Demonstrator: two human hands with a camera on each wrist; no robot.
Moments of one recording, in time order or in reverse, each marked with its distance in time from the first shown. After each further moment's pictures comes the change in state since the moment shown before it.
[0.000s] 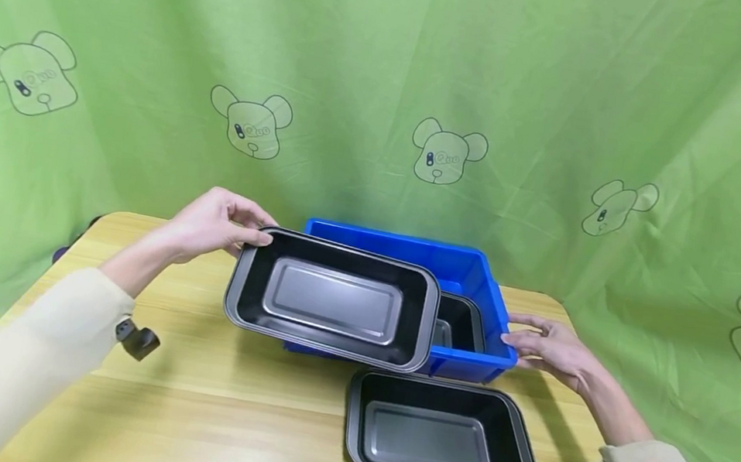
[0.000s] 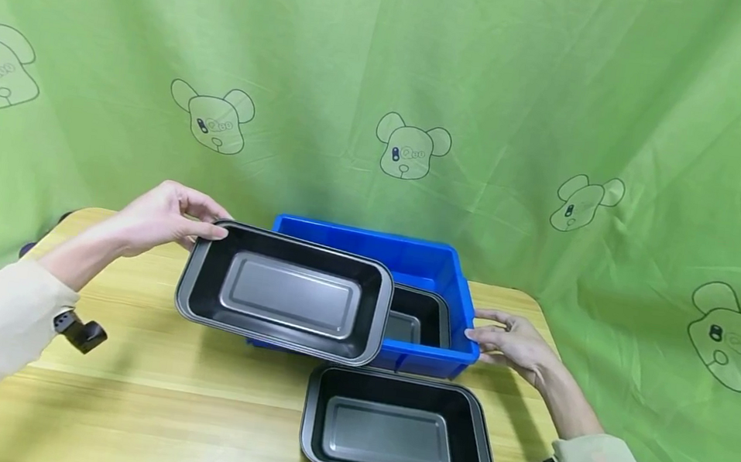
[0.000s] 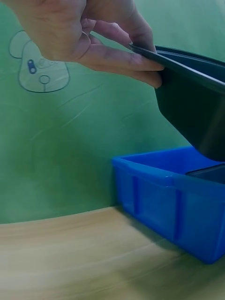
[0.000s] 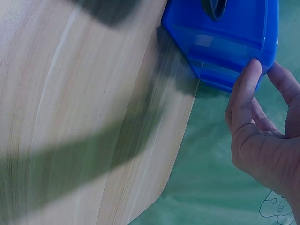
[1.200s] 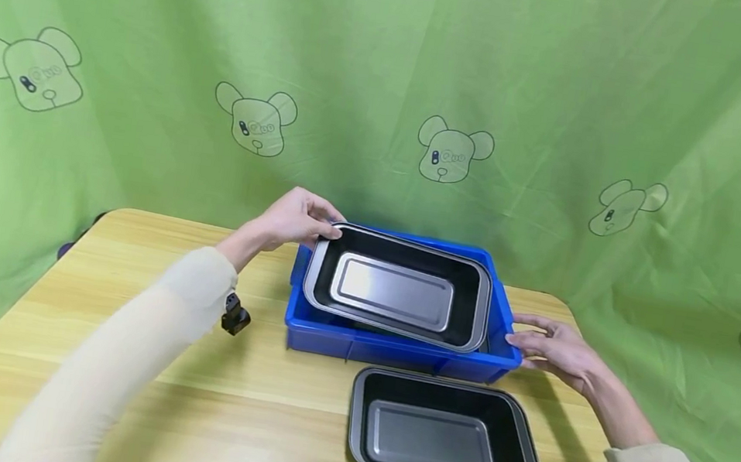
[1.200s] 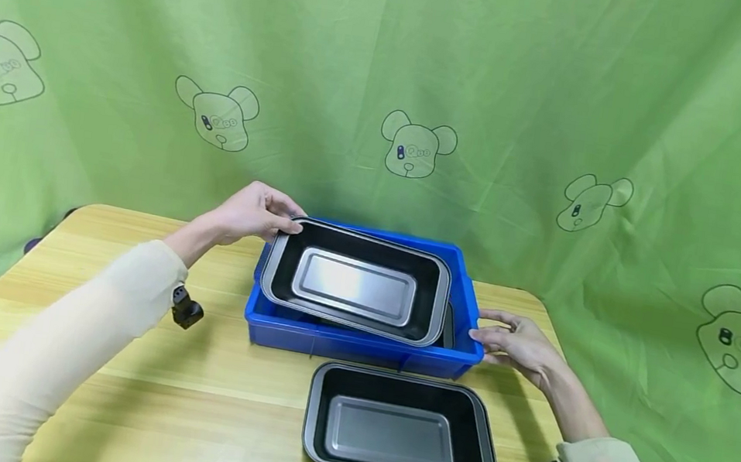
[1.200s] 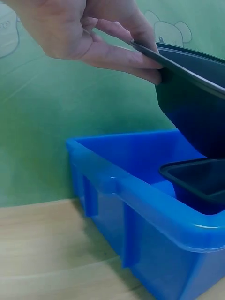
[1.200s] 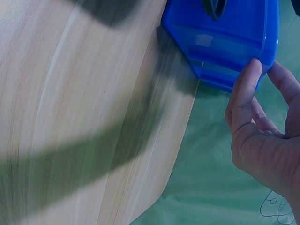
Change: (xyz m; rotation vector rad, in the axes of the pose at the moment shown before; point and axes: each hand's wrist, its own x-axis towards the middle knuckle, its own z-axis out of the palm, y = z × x) left_hand 0.085 0.009 0.061 -0.107 -0.035 -0.020; right_hand 0.001 -0.002 0.001 -0.010 -0.004 0.014
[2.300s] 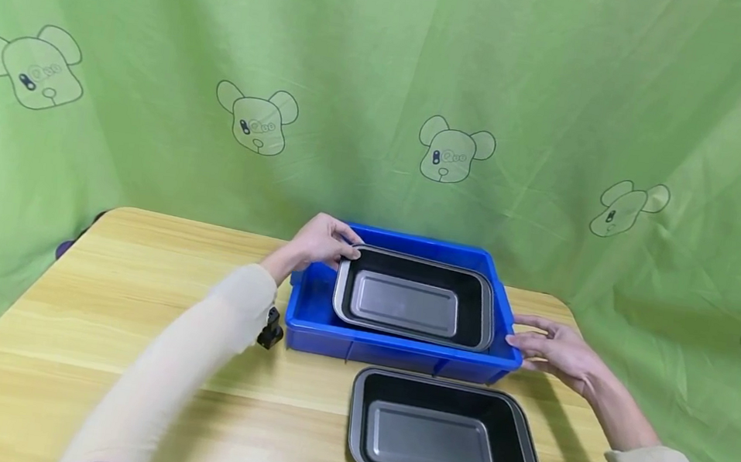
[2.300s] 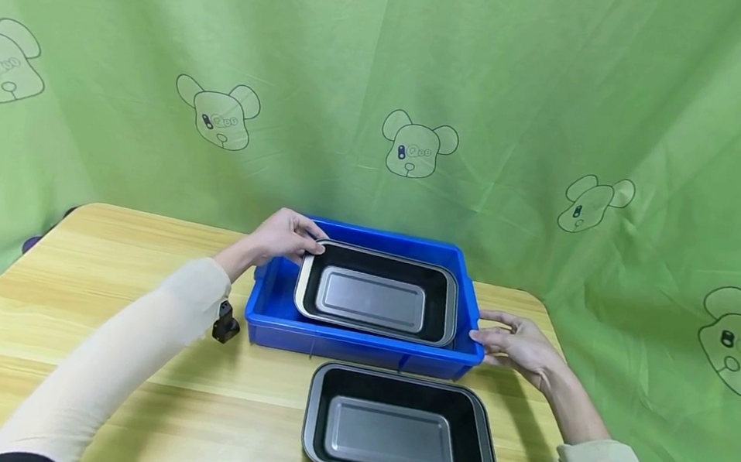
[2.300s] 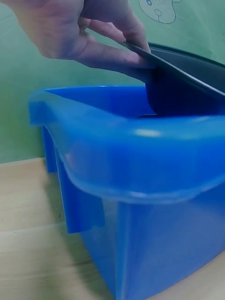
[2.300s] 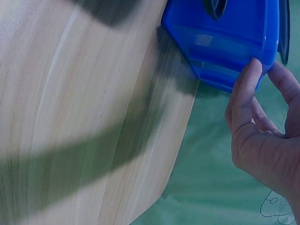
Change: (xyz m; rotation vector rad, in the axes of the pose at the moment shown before) left_hand 0.038 -0.037 0.049 -0.060 0.051 -0.052; right_hand 0.000 0.002 -0.001 0.001 0.007 -0.012
